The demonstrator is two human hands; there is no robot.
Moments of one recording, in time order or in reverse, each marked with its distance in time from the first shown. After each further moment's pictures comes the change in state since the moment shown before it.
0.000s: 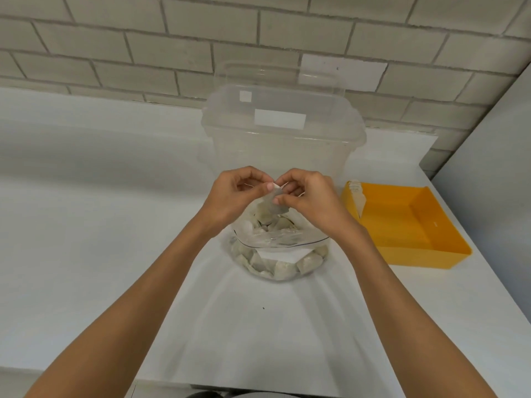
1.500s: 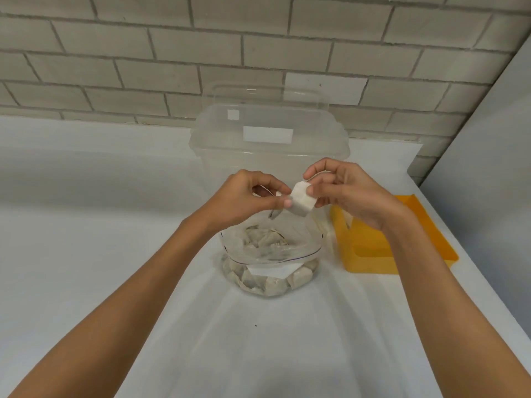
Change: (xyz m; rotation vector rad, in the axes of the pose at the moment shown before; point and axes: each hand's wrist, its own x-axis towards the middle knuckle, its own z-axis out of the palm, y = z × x) left_hand 0.019 0.043 0.013 0.271 -0.238 0.075; right_hand -0.005 -0.004 -0.084 0.502 -0.187 0.120
